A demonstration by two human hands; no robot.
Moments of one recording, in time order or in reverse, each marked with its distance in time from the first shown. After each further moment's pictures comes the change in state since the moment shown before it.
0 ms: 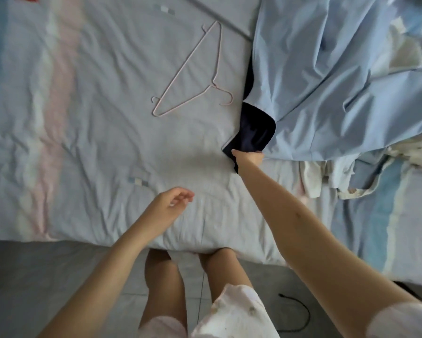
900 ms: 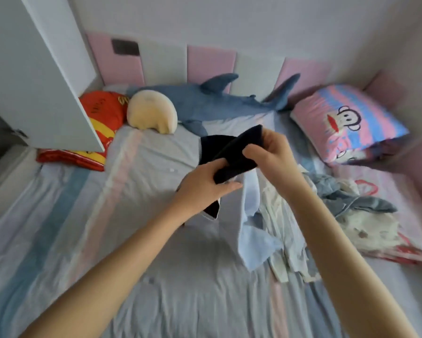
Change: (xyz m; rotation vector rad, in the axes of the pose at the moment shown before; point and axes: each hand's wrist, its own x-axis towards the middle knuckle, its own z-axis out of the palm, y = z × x) left_hand -0.164 0.335 -0.041 0.309 0.339 0.806; right_hand -0.443 -0.180 -0.261 0.030 -0.426 -1.395
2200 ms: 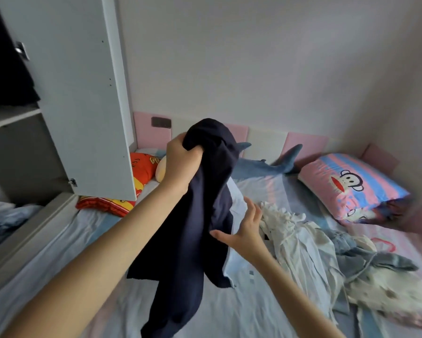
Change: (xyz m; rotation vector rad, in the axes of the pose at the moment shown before) left_hand -0.048 0.063 -0.171 -0.491 0.653 0.048; right_hand -0.076 0.023 0.126 -0.395 0.036 0.025
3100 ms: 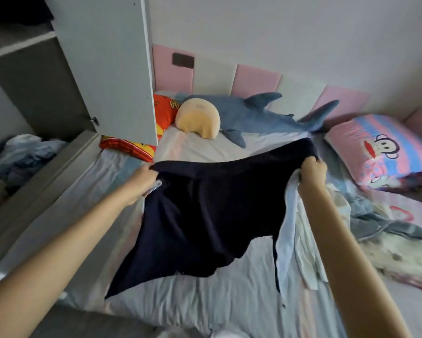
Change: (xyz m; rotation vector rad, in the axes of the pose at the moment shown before) left_hand -0.026 -0.153 -0.183 0.375 -0.148 -0.653; right_hand 0.074 -0.007 -0.025 0.479 0.536 0.473
